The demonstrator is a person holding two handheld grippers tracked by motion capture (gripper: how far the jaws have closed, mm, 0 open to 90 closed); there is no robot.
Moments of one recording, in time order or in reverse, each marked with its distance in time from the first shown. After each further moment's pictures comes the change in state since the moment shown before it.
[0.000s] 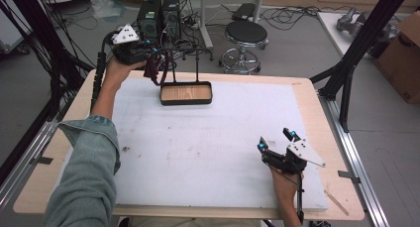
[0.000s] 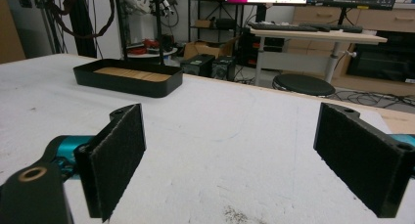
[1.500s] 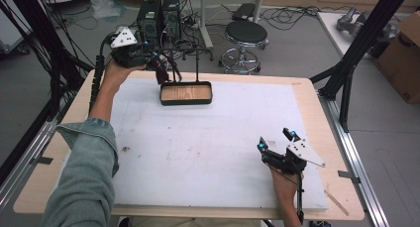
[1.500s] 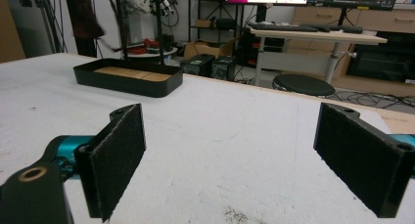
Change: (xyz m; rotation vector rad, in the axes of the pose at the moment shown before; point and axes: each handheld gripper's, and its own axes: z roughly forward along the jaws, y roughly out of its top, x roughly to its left) left arm -0.002 -0.007 -0.006 -0.033 -0.026 -0.002; right arm 0.001 0.000 0.000 0.002 0.003 -0.003
